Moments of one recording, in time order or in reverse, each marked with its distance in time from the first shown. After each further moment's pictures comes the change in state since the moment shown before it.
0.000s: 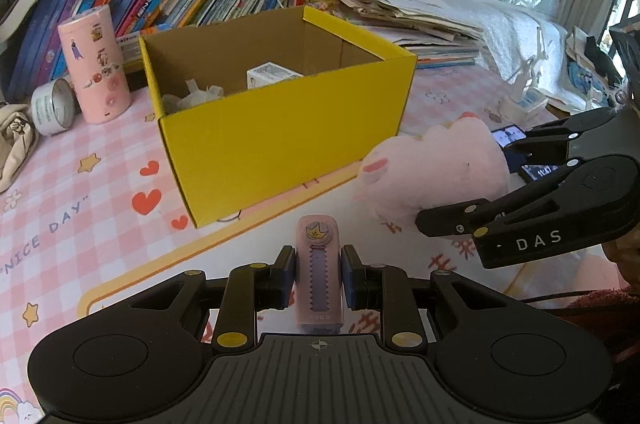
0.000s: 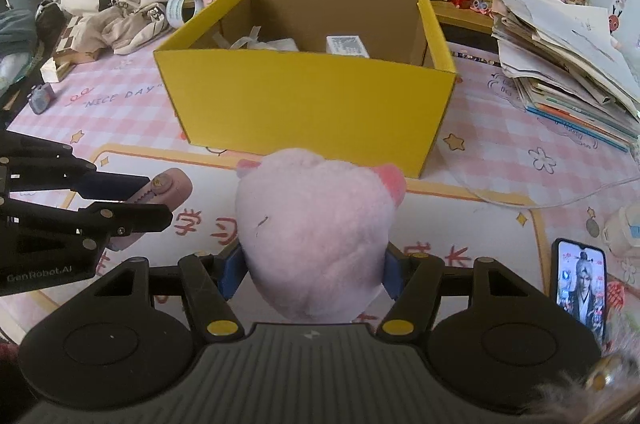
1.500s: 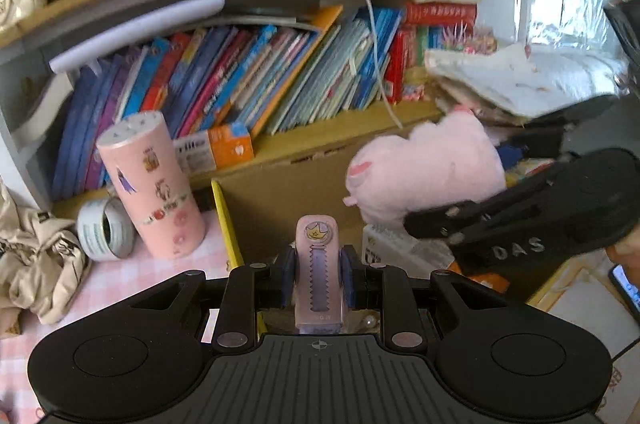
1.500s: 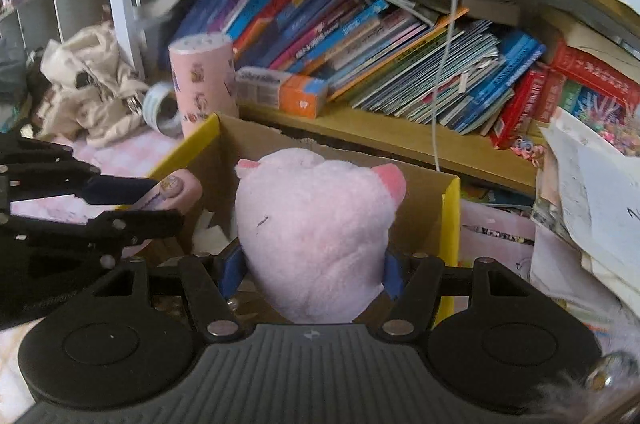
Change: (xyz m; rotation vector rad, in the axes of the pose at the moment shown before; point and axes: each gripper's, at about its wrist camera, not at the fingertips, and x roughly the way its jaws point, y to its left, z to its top) left arm 0.065 0.068 0.127 -0.014 -0.133 0.215; right arm 0.092 -0.034 0.185 -0.173 -0.138 0.040
